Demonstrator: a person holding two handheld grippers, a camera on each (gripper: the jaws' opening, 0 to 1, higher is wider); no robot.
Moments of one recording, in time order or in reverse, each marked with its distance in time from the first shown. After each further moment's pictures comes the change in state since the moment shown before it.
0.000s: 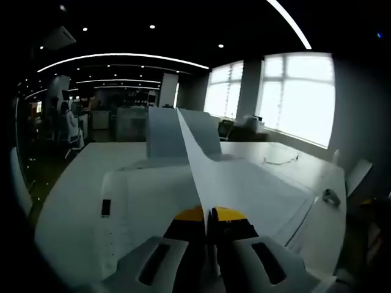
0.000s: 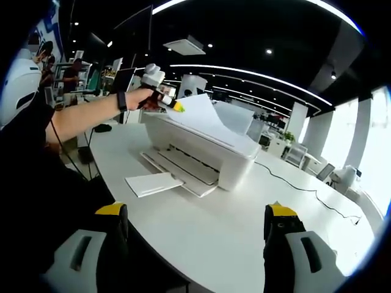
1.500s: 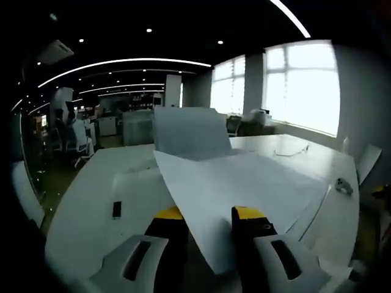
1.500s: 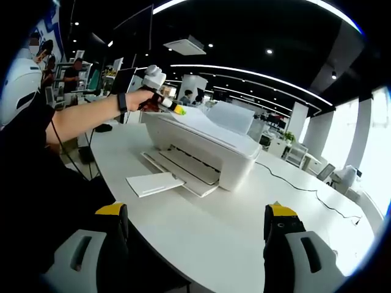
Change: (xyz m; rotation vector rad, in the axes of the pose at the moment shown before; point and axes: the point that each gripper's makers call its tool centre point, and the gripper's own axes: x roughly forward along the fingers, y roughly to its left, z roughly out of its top) left arm 0.001 0.011 -0.007 0.078 0.016 0.073; right arm -0.001 0.000 -0.001 0.001 -0.001 0.002
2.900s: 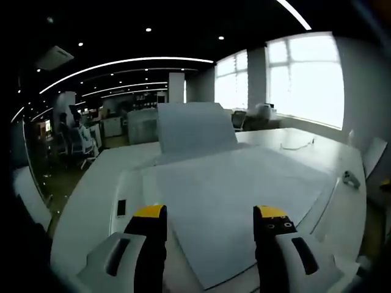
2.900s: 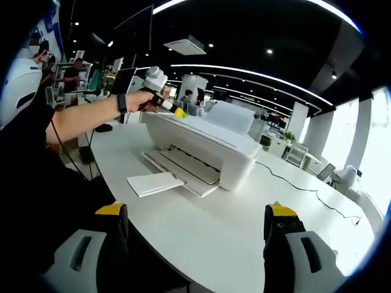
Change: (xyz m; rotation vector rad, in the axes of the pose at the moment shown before) left arm 0.004 0.007 -0.007 0.036 0.027 0.046; right arm 0.002 0.001 0.000 -0.002 0.003 0.002
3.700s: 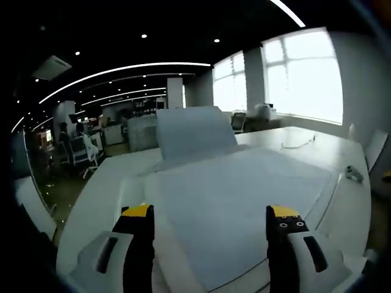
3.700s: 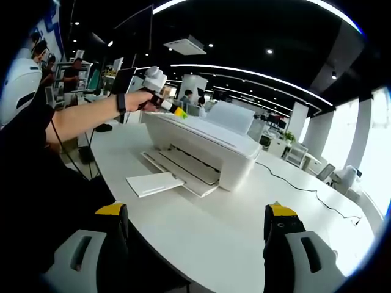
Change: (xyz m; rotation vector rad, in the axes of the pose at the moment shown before) left arm 0.000 0.000 0.004 0.060 -0.030 0.013; right arm 0.000 -0.001 0.001 -0.001 0.000 -0.003
